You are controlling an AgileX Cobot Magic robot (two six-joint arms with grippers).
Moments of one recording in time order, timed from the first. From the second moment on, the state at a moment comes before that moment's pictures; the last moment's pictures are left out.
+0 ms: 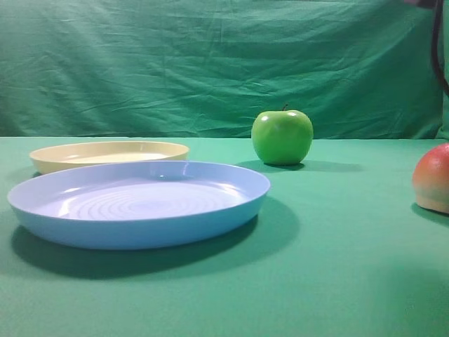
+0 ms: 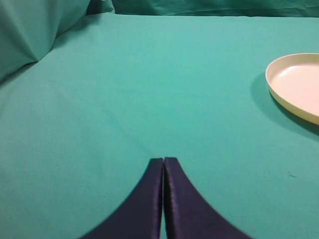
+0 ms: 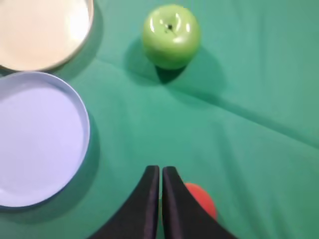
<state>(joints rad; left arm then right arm) 0.06 -0.02 0.01 0.32 0.38 -0.33 0.40 1.17 -1.11 0.18 0.94 -0.21</state>
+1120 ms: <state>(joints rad) 0.06 -0.02 0.01 0.32 0.38 -0.33 0.49 0.30 -0.78 0.13 0.95 -0.14</state>
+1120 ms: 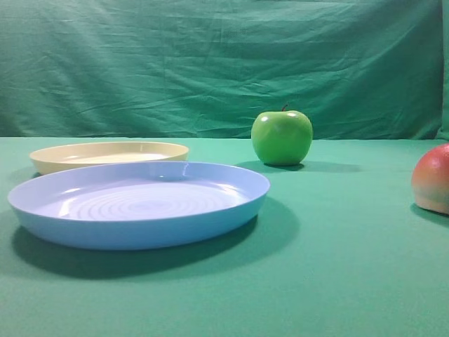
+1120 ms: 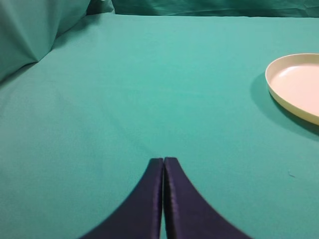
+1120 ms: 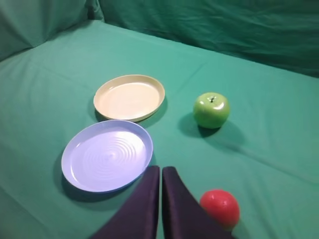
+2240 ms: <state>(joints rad) 0.06 -0.02 0.01 0.32 0.38 -0.33 0.10 0.01 -0.20 -0.05 0.46 0.03</state>
